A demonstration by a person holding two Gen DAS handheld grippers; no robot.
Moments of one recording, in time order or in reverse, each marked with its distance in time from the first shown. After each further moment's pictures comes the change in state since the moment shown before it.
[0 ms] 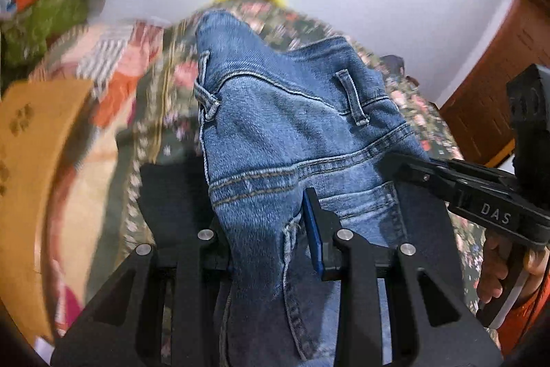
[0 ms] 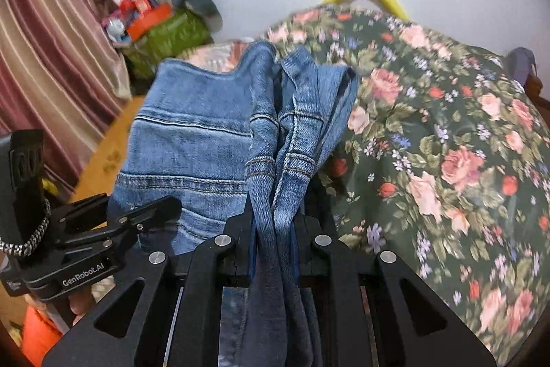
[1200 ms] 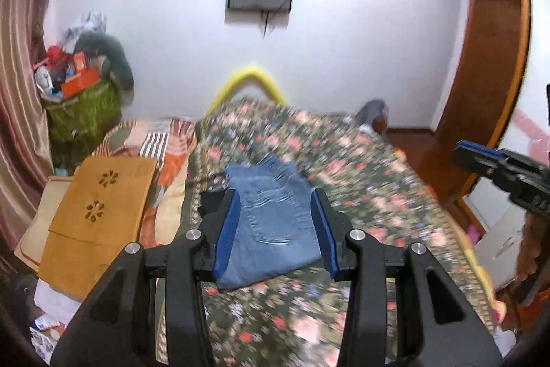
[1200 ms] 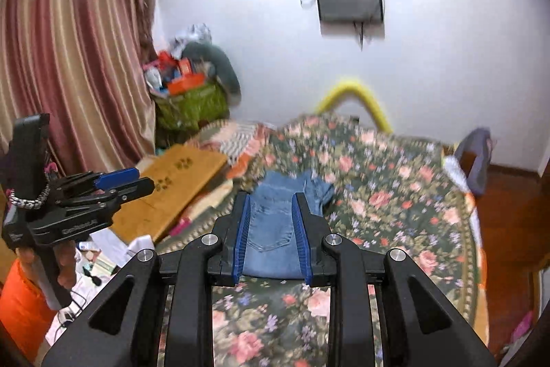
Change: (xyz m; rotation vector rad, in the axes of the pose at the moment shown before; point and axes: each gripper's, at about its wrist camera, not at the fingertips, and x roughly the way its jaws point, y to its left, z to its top) left arm -0.318 -0.125 -0.099 0.192 -0.349 0.111; right arm -0.312 0.098 -0.111 -0.145 -0.386 -0.075
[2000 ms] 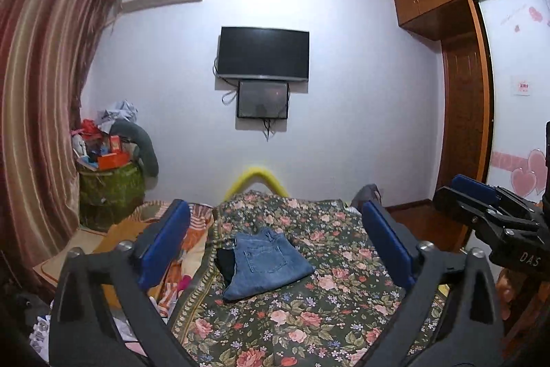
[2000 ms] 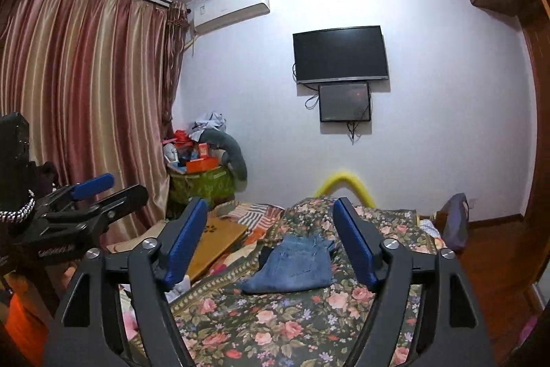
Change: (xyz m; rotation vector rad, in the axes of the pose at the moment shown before) left arm -0.236 -0.069 -0.078 0.034 -0.442 0.060; right arm -0.168 0.099 -0.063 -0.047 -0.399 -0.049
